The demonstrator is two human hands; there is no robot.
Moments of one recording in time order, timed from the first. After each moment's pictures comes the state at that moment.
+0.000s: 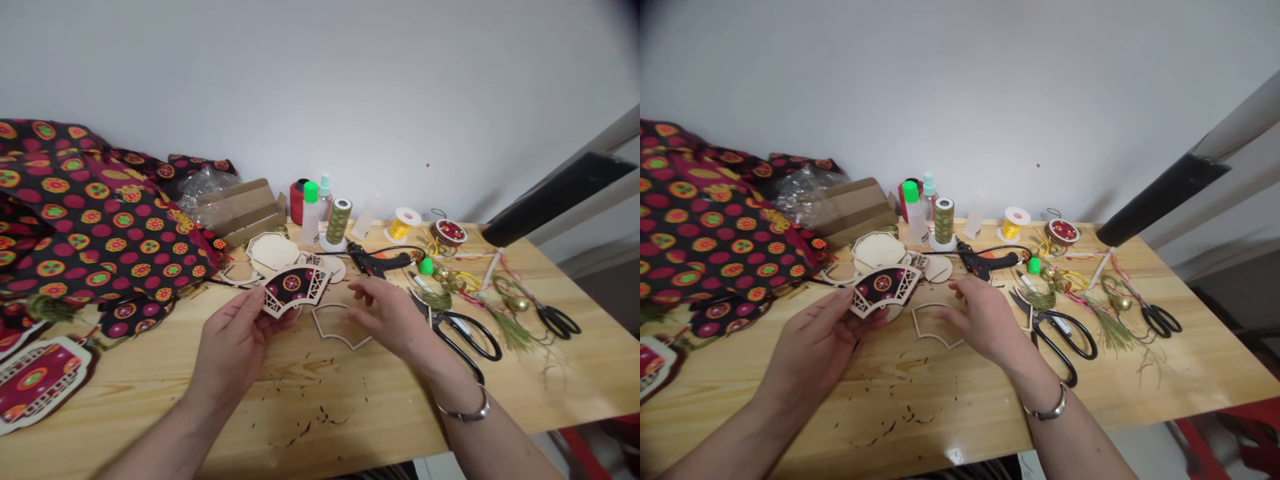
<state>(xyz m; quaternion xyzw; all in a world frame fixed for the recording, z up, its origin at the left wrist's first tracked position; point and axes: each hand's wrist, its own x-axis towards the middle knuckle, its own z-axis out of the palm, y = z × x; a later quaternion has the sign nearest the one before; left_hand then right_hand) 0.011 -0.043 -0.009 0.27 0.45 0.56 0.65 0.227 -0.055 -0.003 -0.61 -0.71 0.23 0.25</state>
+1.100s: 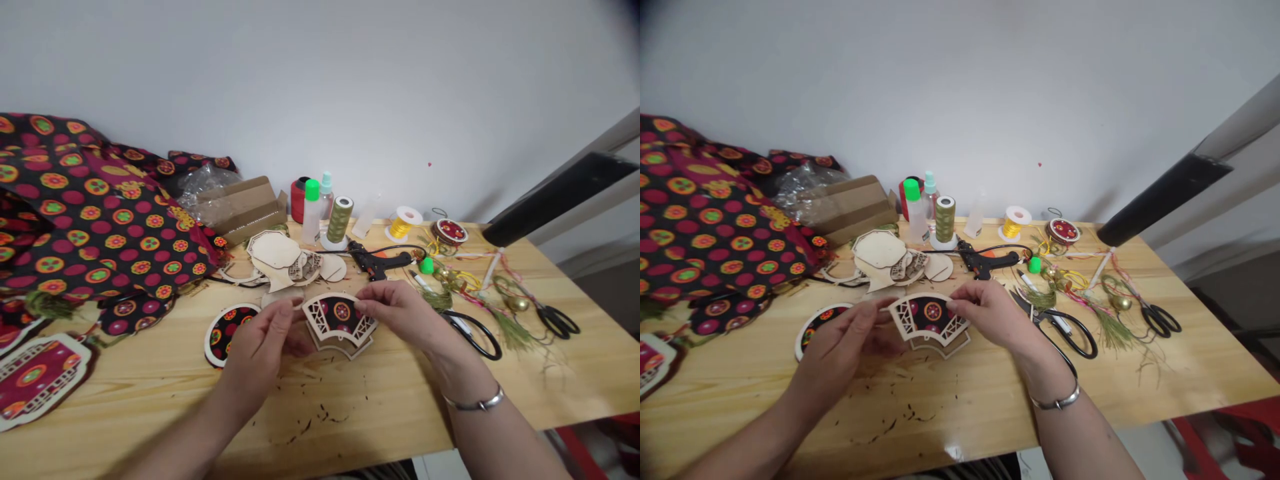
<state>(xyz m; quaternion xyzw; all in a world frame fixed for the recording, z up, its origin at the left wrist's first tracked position) 0.018 -0.059 -0.004 0.46 0.54 0.39 0.59 0.236 -0.051 0.001 -0.57 -0.56 0.53 0.28</state>
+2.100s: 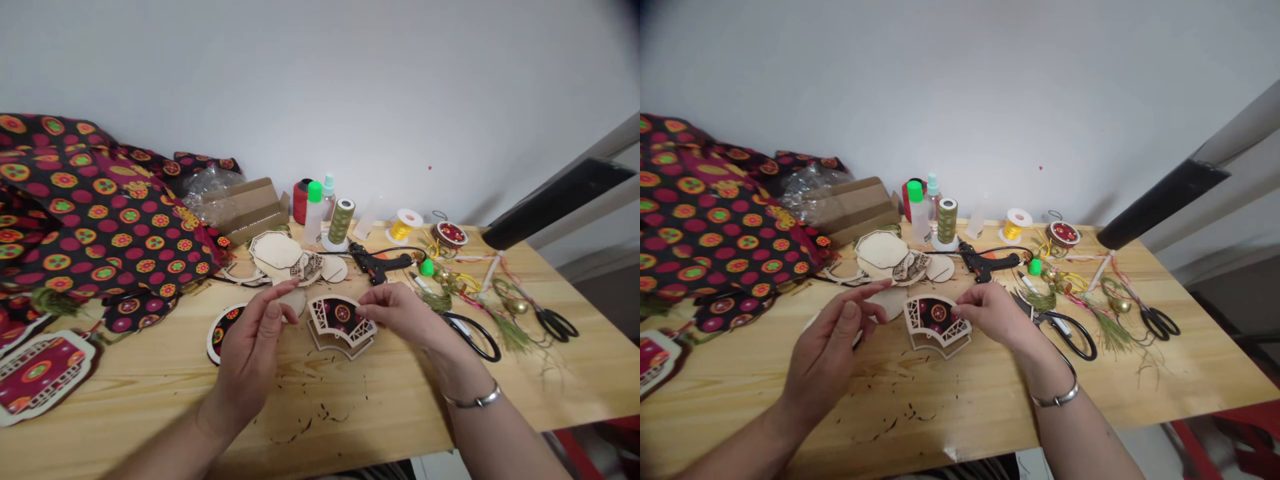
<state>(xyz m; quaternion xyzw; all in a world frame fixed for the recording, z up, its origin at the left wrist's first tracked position) 0.014 -0.063 -0.007 0.54 0.49 0.50 0.46 0.240 -0.047 -0.005 -0.61 -0.57 0.50 0.24</state>
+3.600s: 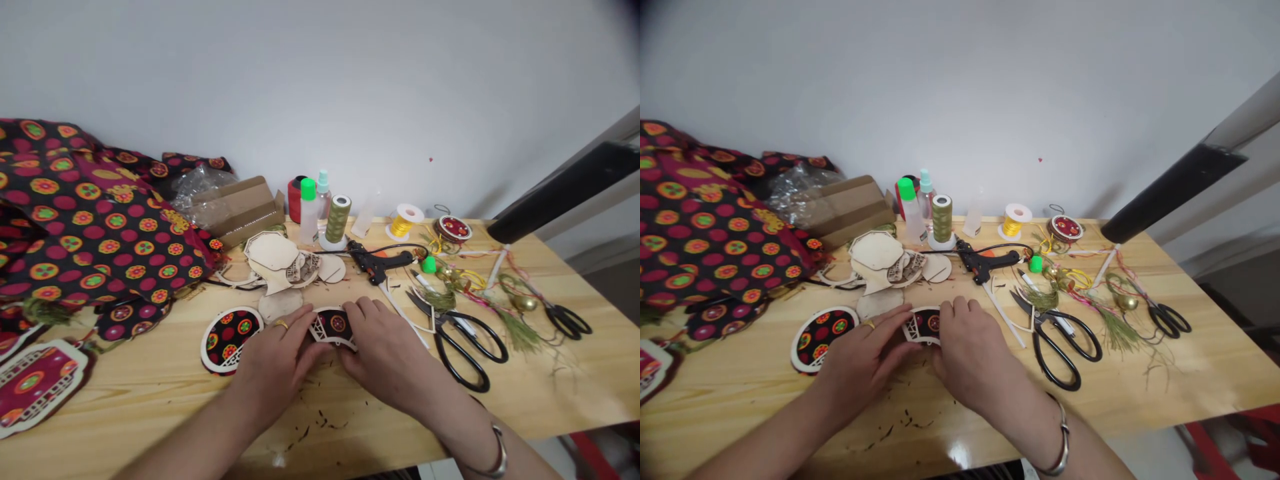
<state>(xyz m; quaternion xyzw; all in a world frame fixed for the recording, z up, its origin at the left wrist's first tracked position) 0.017 -0.057 -0.038 0.88 0.40 0.25 0.01 0.197 -0.083 0.014 -0.61 -0.78 0.10 0.01</state>
